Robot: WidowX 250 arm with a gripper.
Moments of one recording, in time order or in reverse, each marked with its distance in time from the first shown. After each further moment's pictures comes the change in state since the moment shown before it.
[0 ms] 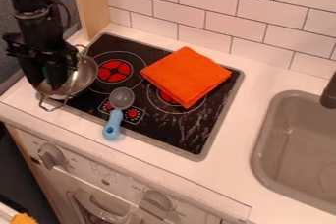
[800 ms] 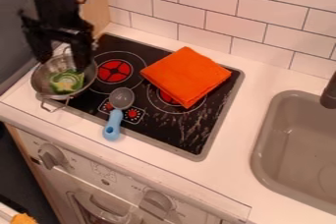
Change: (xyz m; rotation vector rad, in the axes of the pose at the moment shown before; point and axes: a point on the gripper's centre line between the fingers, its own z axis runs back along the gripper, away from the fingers) arm 0.014 -0.031 0.036 -0.019 -0.037 -0.086
